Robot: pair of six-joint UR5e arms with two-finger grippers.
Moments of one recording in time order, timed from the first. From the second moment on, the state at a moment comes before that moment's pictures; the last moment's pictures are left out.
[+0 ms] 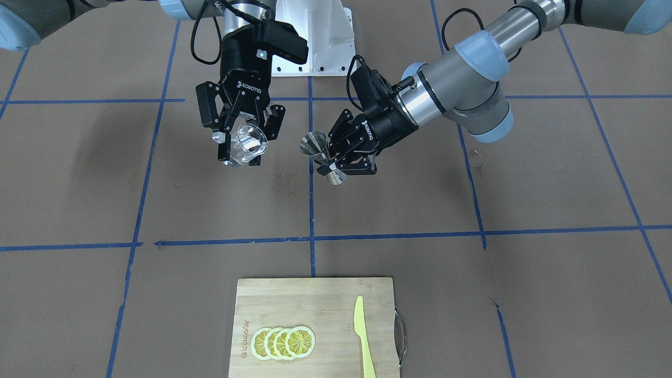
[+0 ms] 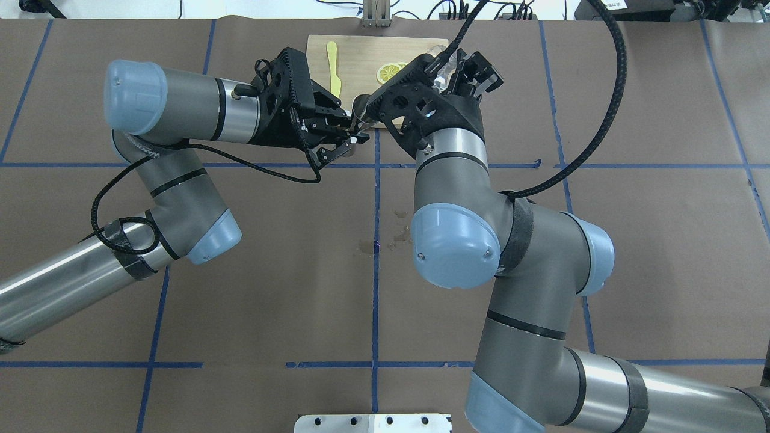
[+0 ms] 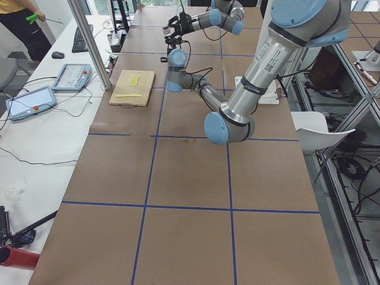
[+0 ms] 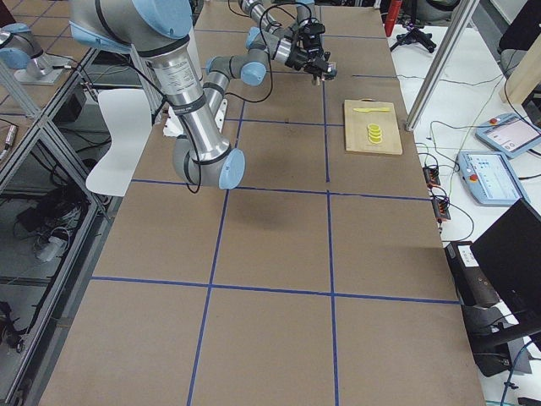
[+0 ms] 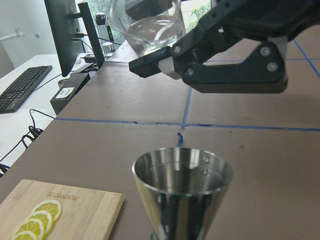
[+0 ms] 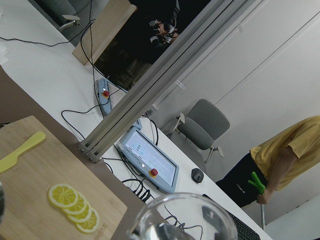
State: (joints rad) left arm -0.72 -2.23 -1.45 -2.77 -2.03 -0.12; right arm 0.39 -0.93 1.92 -1.52 0.64 0.43
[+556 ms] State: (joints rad) left arm -0.72 -2.23 -1.45 -2.77 -2.03 -0.12; right arm 0.33 -0.92 1.93 -1.53 0.56 0.34
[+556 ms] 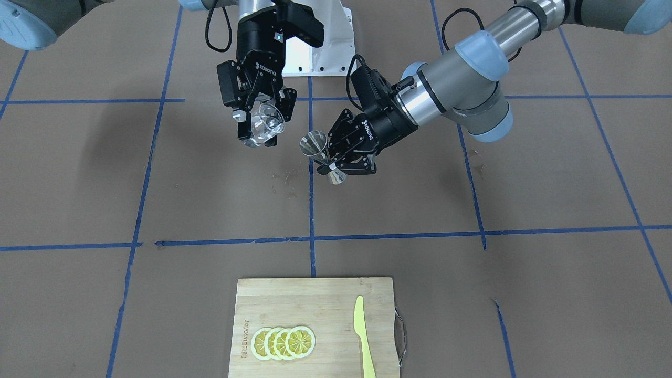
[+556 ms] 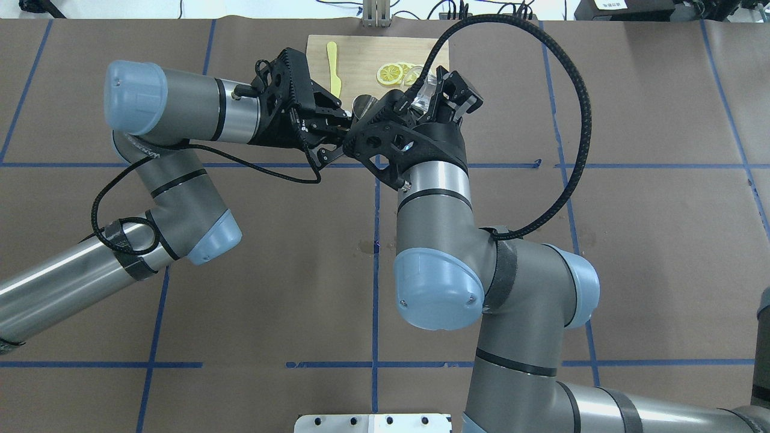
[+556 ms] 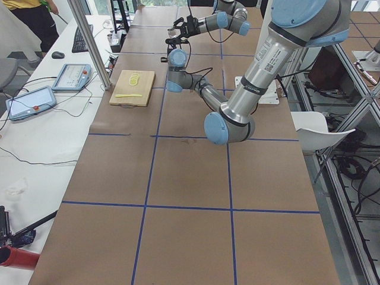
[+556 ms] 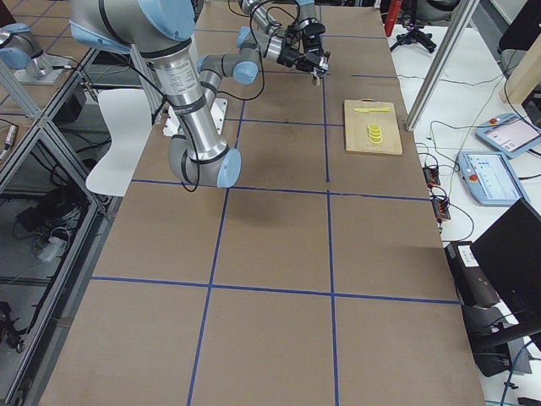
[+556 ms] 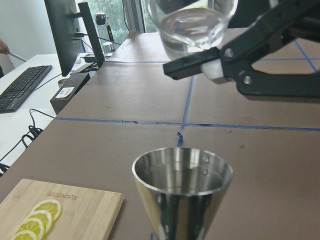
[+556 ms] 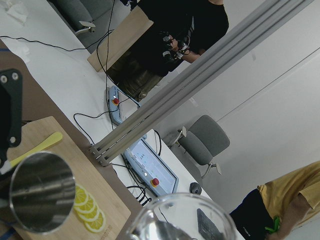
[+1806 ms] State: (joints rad) left arm -0.71 -2.23 -1.46 -2.77 -2.03 -0.13; right arm 0.33 -0.86 1.90 -1.58 0.55 0.24
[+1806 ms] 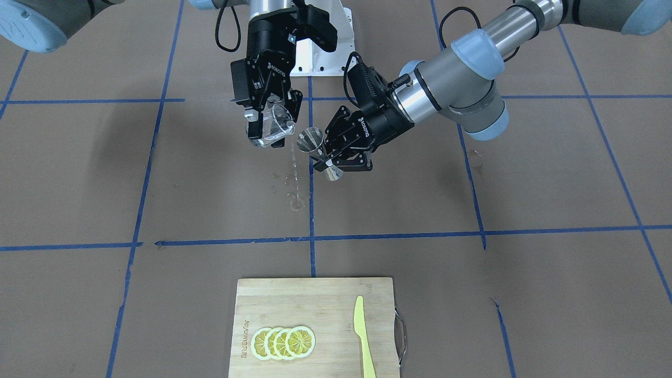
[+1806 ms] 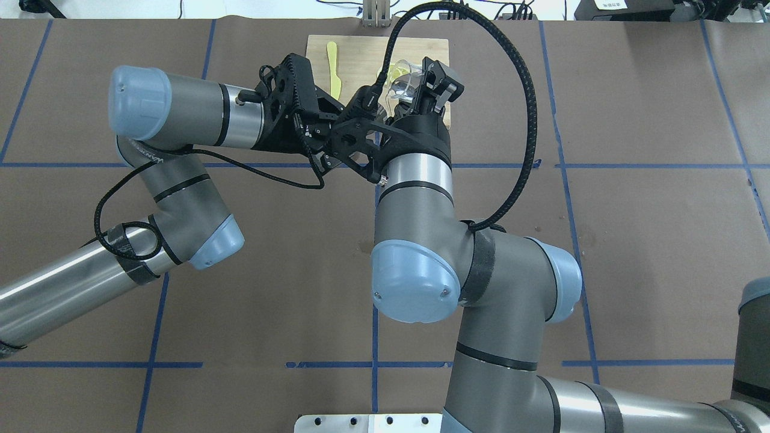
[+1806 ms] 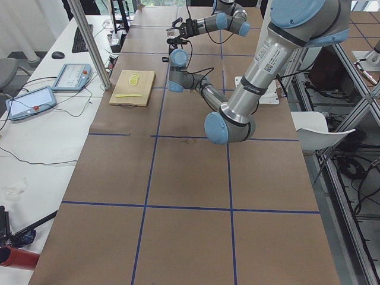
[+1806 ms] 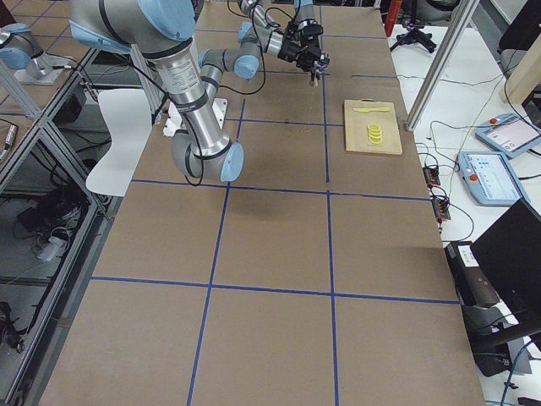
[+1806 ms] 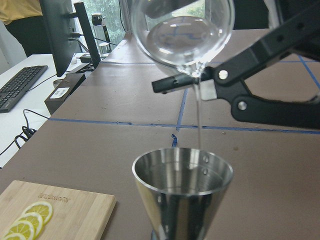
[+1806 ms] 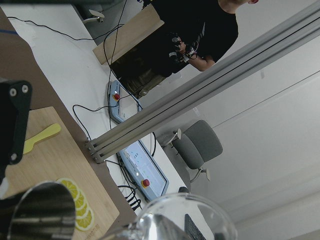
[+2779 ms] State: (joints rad) left arm -0.70 -2.23 -1.46 -2.77 -2.03 -0.13; right arm 0.34 -0.83 1.86 -1.59 0.54 0.23
